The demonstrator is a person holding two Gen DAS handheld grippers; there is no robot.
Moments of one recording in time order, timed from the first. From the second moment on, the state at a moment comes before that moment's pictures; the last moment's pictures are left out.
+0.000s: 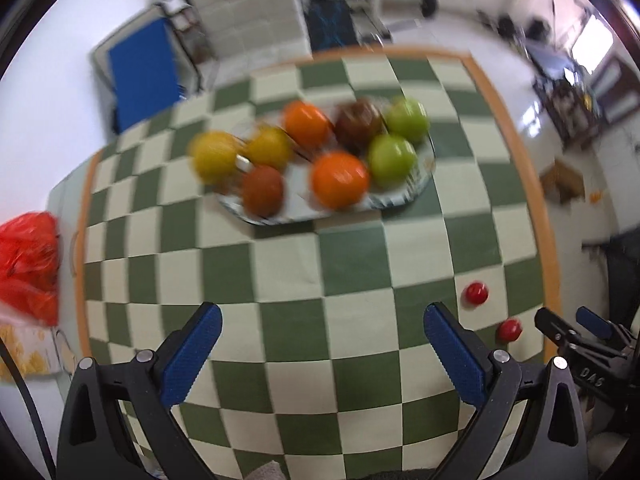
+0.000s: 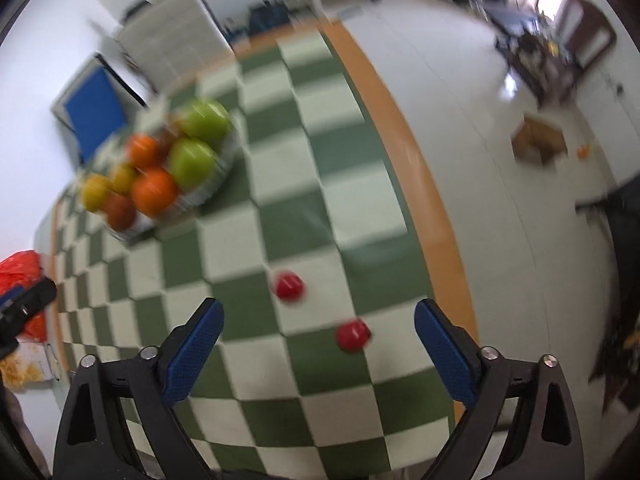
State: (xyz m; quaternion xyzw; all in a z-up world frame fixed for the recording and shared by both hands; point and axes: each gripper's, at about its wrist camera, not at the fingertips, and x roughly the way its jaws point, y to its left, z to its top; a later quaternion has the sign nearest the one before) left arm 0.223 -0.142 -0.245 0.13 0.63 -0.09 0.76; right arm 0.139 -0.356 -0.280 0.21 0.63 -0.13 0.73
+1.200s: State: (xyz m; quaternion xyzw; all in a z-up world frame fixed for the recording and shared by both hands) left arm 0.226 -0.245 -0.350 0.13 0.71 -0.23 0.65; right arm 0.114 -0.390 -0.335 0.26 0.65 -0.14 0.71
